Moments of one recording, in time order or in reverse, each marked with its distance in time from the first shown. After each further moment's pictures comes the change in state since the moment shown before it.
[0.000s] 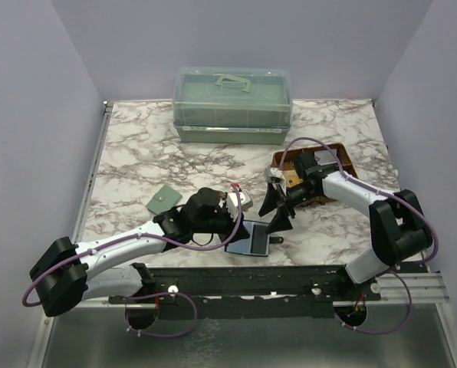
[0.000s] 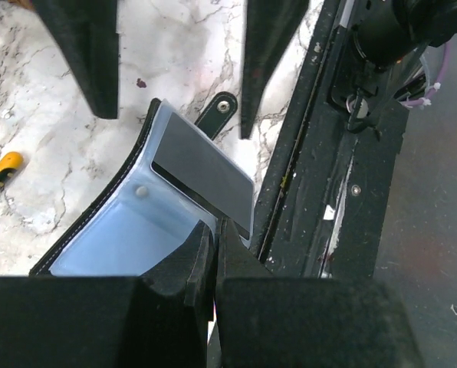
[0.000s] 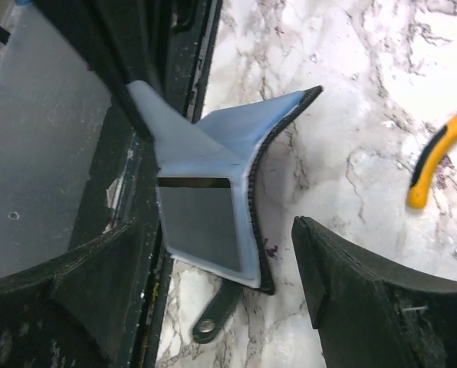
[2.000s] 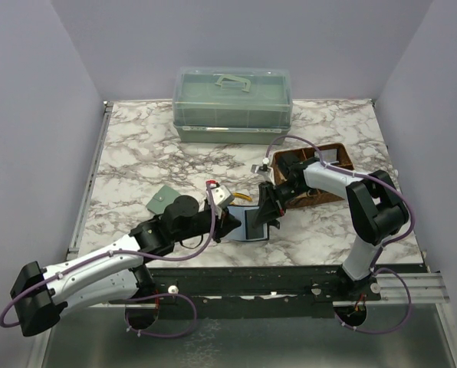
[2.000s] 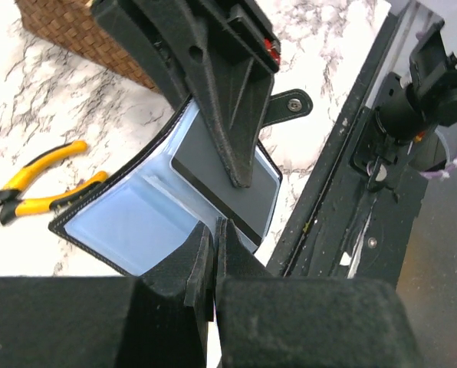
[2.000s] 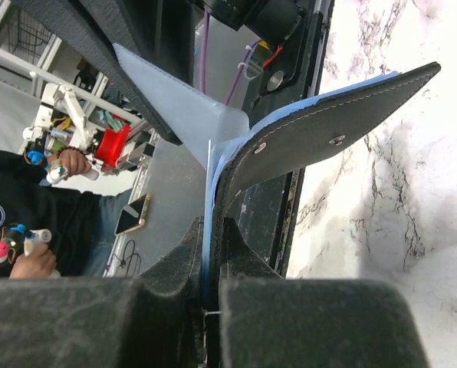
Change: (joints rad) left arm -0.040 -0.251 -0.038 -0.020 -0.241 -0.034; right arm 0.076 0.227 0.169 -0.163 -0.249 0.204
